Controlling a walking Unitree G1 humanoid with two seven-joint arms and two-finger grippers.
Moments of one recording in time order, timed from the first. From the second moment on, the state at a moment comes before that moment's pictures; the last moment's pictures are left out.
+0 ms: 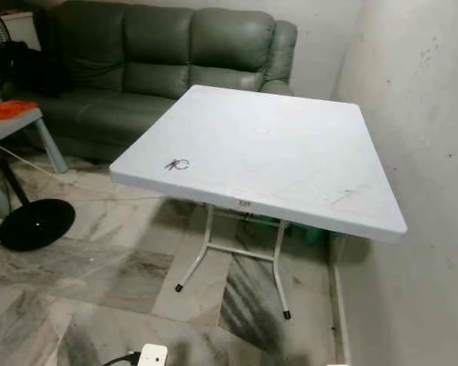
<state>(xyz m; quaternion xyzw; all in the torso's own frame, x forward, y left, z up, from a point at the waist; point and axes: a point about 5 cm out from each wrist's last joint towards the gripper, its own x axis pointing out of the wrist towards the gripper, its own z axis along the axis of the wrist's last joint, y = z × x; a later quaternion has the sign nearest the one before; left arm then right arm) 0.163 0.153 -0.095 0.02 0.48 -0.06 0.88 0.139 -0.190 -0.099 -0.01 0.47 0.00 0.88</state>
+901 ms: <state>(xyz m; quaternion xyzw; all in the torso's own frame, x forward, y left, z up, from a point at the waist) 0.176 0.159 -0.089 0.02 0.46 -0.05 0.88 0.145 -0.184 -0.098 0.00 0.46 0.00 0.89</state>
